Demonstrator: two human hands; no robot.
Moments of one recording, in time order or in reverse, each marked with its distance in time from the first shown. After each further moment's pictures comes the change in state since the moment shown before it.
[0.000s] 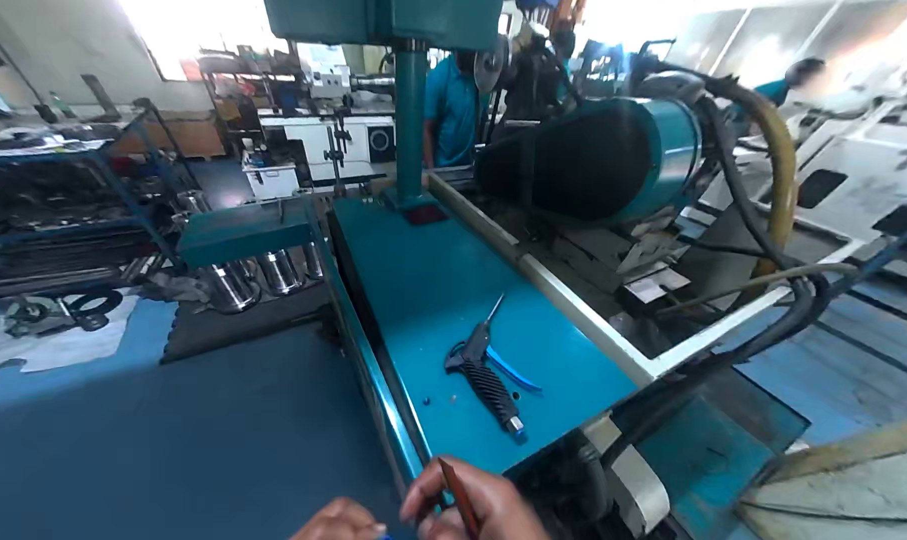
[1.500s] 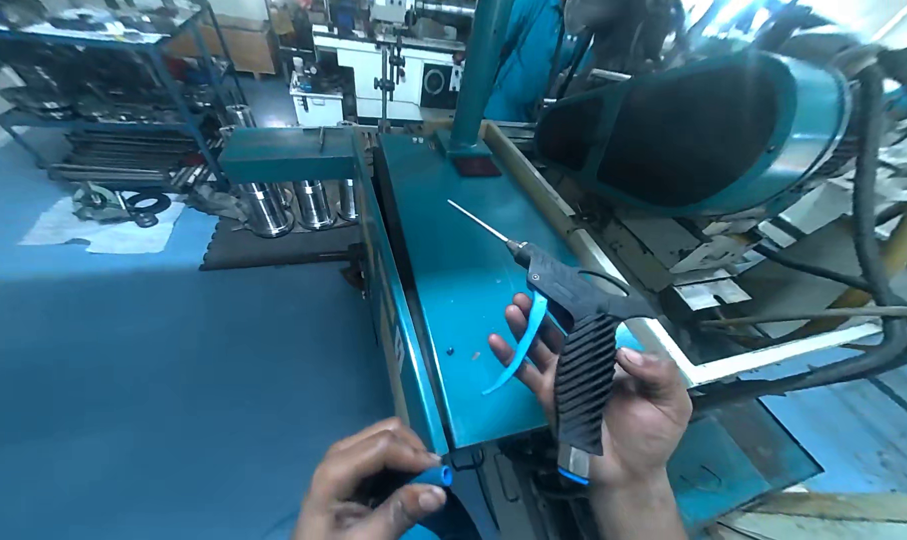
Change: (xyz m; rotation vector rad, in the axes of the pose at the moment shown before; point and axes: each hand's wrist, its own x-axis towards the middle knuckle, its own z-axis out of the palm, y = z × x) left_hand 0.008 0.010 0.020 0.030 -0.061 -0.025; right_hand 0.037 0.020 -0.079 1.015 0.072 -0.109
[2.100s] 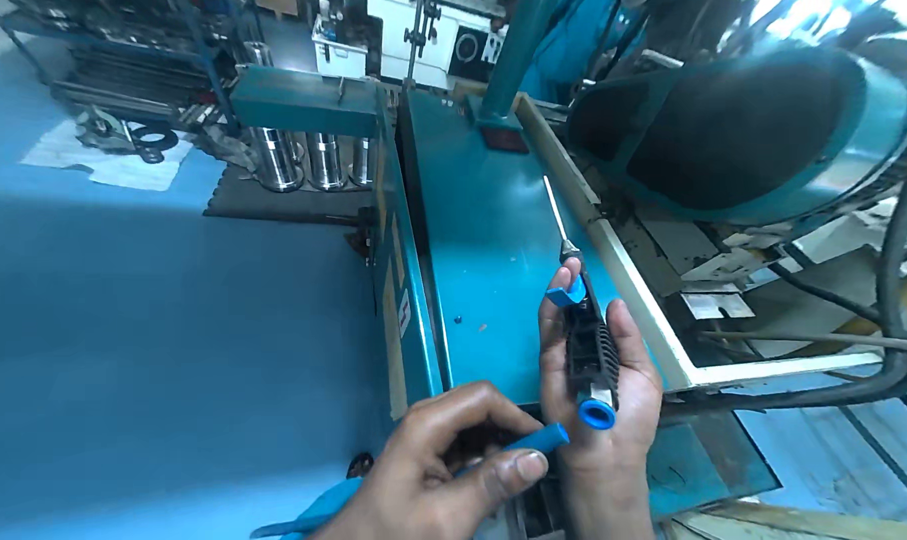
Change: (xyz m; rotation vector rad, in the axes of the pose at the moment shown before) left_hand 0.019 0.018 0.051 -0.266 -0.047 -0.068; right_hand 0.002 0.024 0.038 0.281 0.349 -0.140
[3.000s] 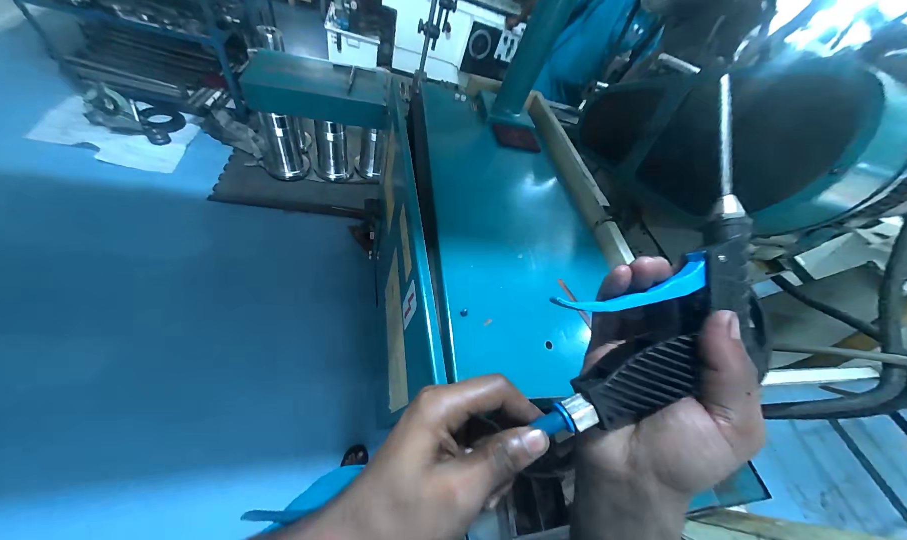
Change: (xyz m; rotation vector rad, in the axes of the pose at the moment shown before) left_hand -0.001 0.005 0.001 -0.018 0.014 -0.147; right_hand -0.012 -0.008 0.014 -0.421 -0.285 -0.349
